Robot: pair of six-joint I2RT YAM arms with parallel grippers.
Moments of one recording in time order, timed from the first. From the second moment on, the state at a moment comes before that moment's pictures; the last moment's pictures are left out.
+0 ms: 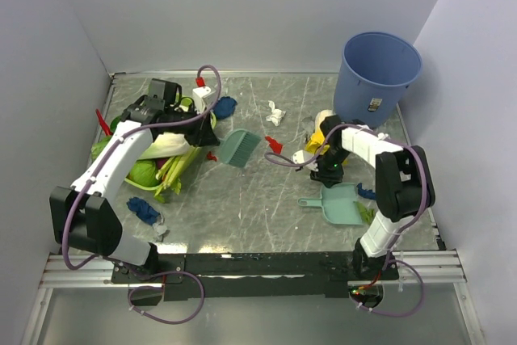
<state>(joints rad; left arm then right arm) -0.25 1.46 1.32 -0.72 0.78 0.27 0.23 1.71 1.09 -0.98 -0.28 -1.37</state>
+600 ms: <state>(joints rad) -0.17 1.46 1.37 -0.77 0.76 0.28 0.58 1.66 1.17 -0.89 -0.44 -1.29</state>
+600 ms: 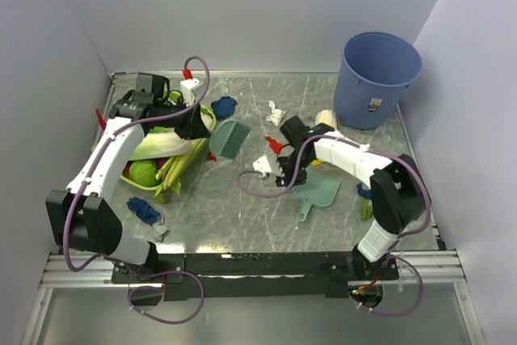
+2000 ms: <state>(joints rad) -0.10 1.46 1.52 -0.85 0.57 0.43 0.51 1.96 1.46 -1.10 -0.60 -0.53</state>
